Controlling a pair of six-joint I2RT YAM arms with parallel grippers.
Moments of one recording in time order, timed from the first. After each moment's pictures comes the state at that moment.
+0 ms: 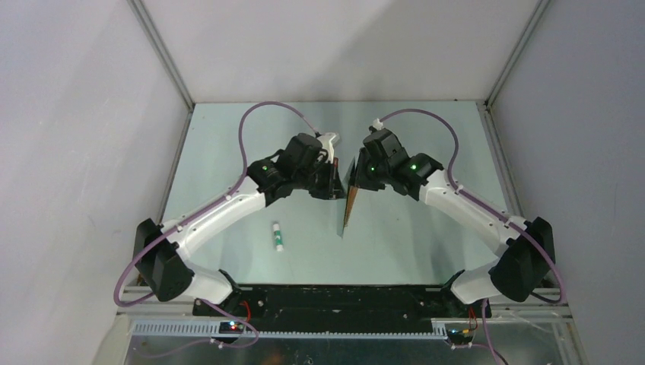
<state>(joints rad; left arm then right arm) -0.79 1.41 1.25 -0.56 0.24 -0.55 0.72 1.43 1.27 -0.63 0.05 0.79</state>
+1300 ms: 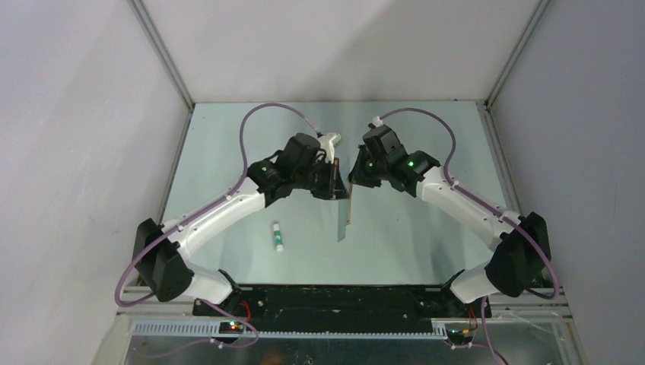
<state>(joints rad) -0.78 1.41 1.23 -0.49 0.32 -0.55 0.68 1.47 1.27 -0.57 -0.02 0.83</state>
